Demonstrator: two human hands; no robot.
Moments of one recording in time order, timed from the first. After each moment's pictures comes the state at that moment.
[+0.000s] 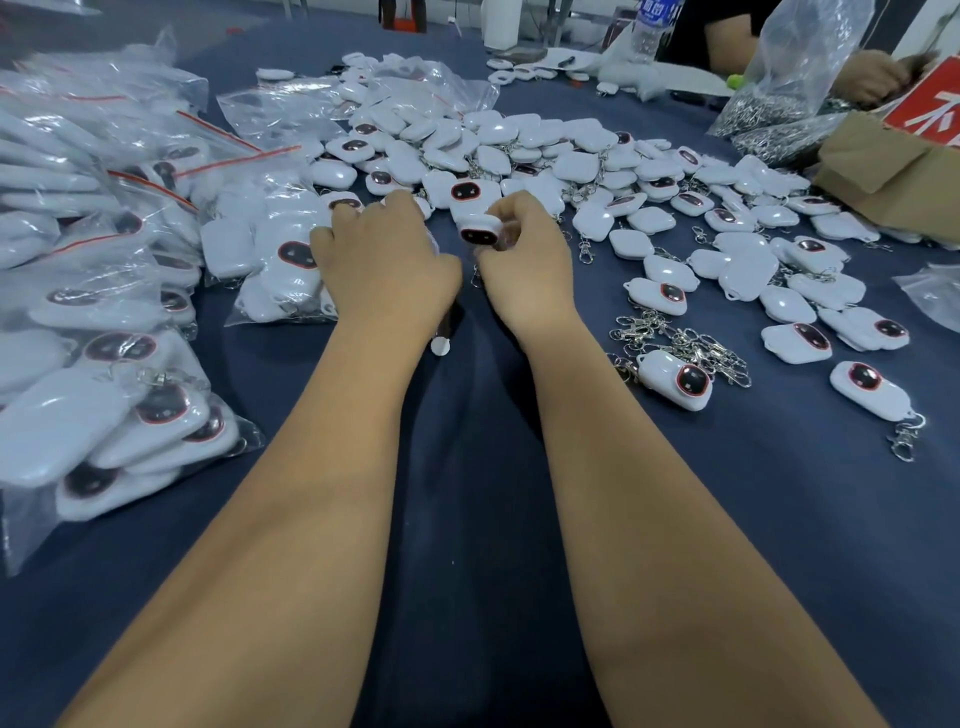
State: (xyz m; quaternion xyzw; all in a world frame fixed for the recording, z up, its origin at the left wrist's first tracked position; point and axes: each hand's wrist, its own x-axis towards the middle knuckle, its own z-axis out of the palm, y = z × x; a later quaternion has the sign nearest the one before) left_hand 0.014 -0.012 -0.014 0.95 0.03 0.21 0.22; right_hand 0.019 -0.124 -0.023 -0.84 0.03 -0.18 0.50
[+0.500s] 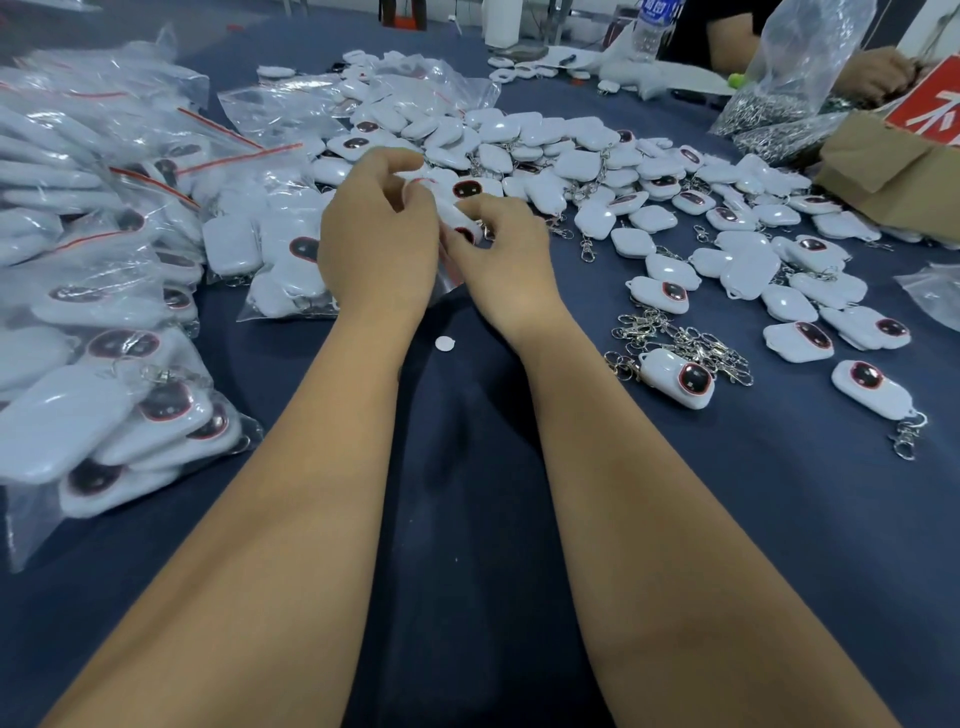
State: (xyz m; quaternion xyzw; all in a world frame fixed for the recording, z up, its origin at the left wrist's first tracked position) left_hand 0.010 -0.012 -0.004 0.79 0.05 0.26 0.56; right_hand 0.016 -0.110 -0.017 -0.85 -0.05 -0.19 0.48
